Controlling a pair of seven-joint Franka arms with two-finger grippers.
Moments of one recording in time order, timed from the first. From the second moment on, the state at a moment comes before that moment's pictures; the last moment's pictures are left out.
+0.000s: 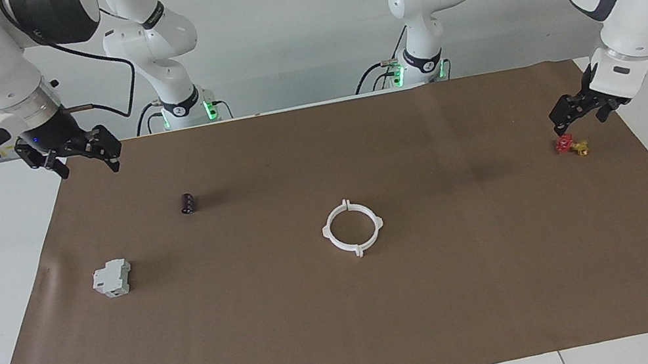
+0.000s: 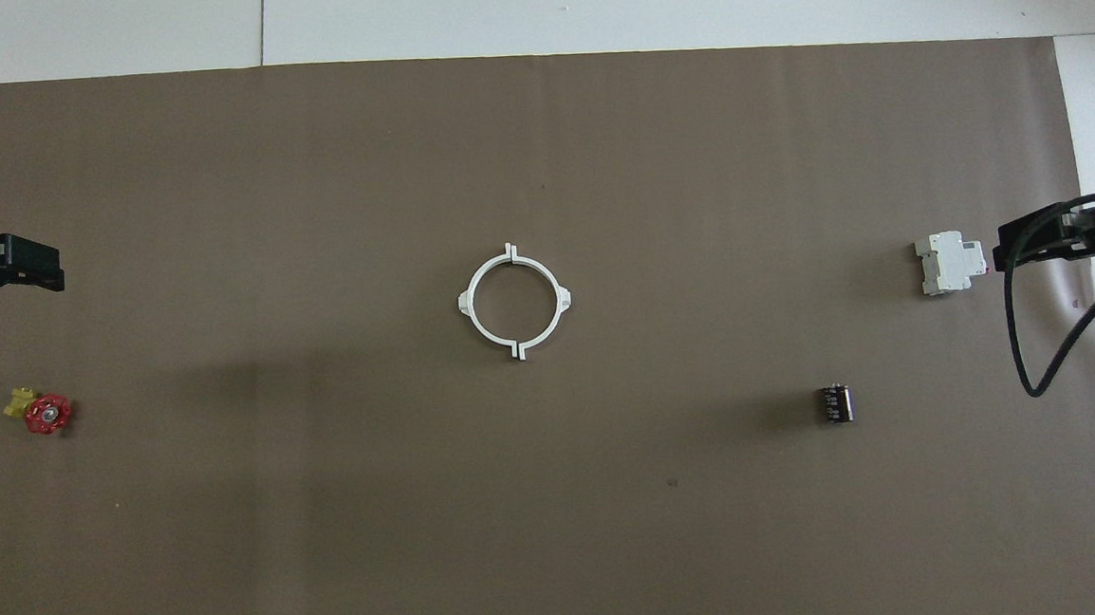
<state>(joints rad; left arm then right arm) 0.04 0.11 0.07 -1.66 0.02 1.76 0.11 0.05 0.00 -0.09 -1.61 -0.02 1.55 0.03</state>
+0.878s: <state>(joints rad) -0.12 0.07 0.13 -1.73 0.00 1.78 0.04 0.05 0.00 -0.09 -1.61 -0.02 1.55 0.03</state>
